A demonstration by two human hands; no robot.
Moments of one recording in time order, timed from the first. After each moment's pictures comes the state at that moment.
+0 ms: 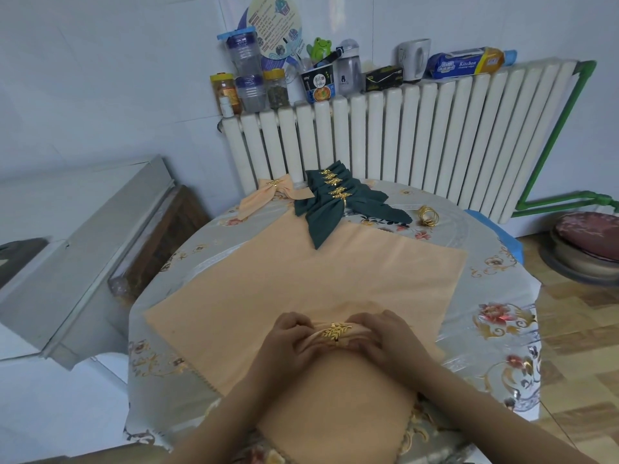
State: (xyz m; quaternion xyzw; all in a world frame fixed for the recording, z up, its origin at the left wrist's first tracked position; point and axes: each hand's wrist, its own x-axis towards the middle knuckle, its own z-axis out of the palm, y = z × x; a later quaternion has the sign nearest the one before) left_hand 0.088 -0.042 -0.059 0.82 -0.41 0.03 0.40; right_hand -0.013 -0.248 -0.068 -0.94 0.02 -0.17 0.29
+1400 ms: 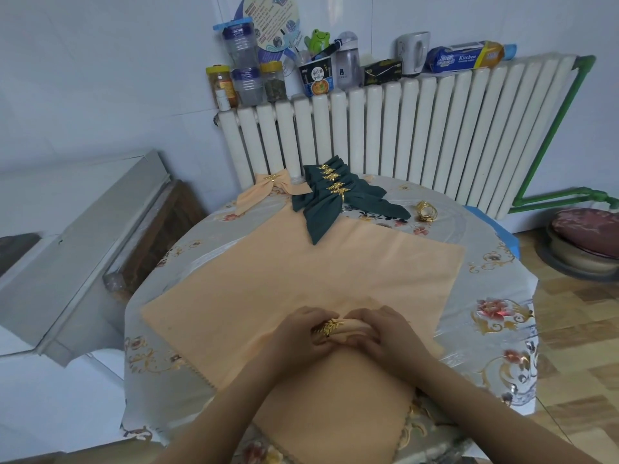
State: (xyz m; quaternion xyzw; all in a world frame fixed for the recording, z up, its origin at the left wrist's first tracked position) left_hand 0.089 -0.065 -0.036 0.82 -0.48 -0.04 0.31; right_hand -0.017 -0.245 -0.059 -0.94 0.02 -0.18 0.30
